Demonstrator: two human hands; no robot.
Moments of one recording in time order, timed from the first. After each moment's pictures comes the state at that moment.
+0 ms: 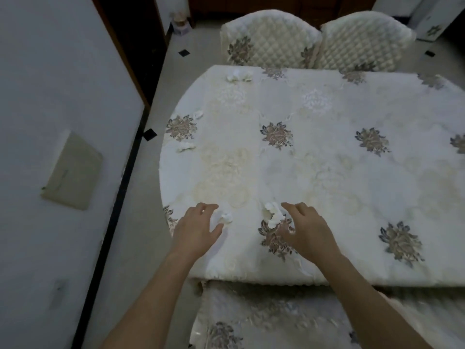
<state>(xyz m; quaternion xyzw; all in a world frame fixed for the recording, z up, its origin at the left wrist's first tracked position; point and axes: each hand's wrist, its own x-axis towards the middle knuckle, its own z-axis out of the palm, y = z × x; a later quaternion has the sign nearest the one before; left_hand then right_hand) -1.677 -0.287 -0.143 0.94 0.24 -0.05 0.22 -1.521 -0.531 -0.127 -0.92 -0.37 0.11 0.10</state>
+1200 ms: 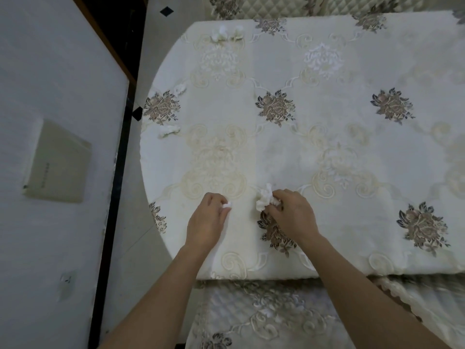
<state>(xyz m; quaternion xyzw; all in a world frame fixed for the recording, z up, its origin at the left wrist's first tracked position) -1.628 -0.305 -0.197 0.90 0.27 -0.01 0.34 -1.498 -0.491 -0.195 -0.92 -0.26 0.15 0.25</state>
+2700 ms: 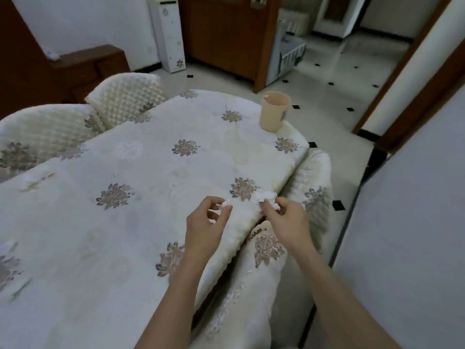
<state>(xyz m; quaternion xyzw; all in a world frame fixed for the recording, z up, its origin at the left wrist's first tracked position) -1.594 -0.520 -0.014 0.80 -0.08 -0.01 0.60 -1.648 -0.696 0.002 -0.82 0.25 -0.13 0.50</state>
